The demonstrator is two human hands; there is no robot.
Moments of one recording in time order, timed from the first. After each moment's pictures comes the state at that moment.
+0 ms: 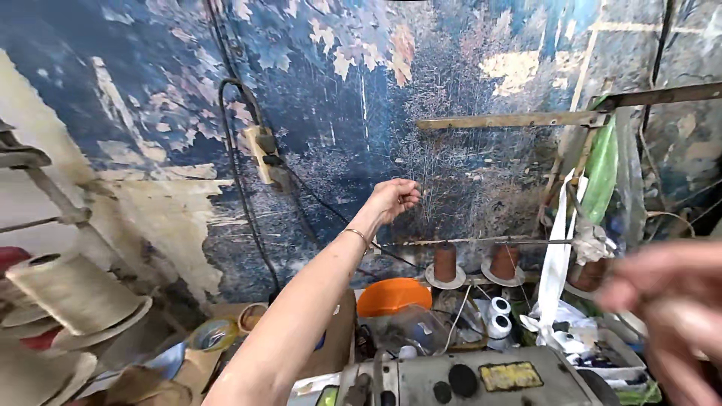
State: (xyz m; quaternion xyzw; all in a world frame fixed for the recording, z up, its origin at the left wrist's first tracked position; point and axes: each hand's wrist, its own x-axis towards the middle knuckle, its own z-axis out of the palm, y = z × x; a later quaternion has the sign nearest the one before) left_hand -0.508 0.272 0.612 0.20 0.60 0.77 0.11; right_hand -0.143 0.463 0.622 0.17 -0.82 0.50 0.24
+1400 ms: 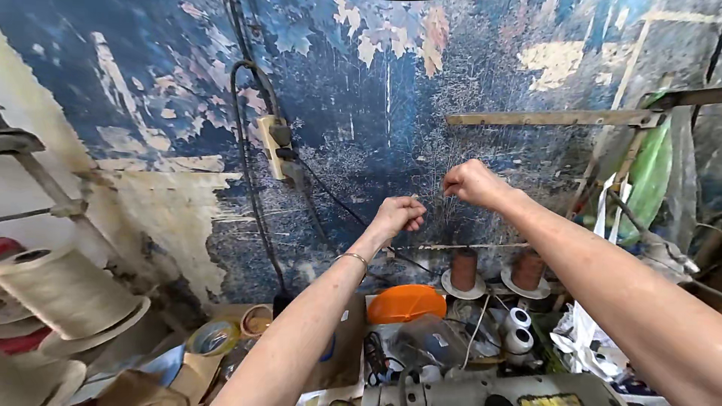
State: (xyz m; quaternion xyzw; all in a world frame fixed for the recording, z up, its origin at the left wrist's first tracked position) left_hand -0.525 0.232 0.573 0.28 0.73 0.63 0.04; right_hand -0.485 0.443 0.653 0.28 -0.93 0.00 0.24
